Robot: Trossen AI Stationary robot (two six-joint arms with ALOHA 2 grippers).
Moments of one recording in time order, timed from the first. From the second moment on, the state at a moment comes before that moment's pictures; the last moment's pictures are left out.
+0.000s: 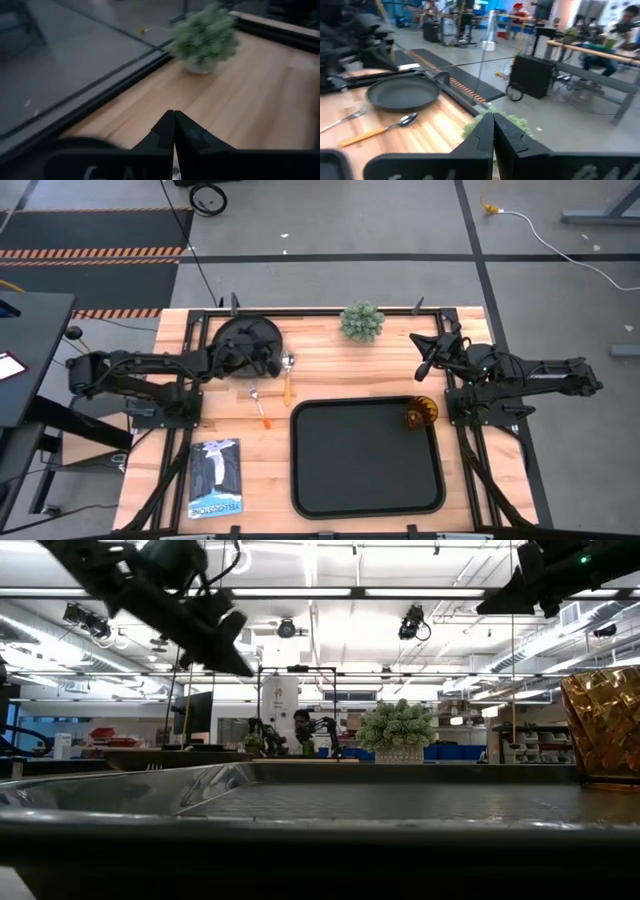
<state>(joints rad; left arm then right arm) 0.31 1.15 0.52 0.21 -0.41 -0.20 -0.01 0.41 0.44 -0.16 0.71 -0.02</state>
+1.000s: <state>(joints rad) 0.86 1.10 0.43 0.09 -0.01 -0.42 -0.01 0.59 0.44 -0.05 0.60 -0.07</state>
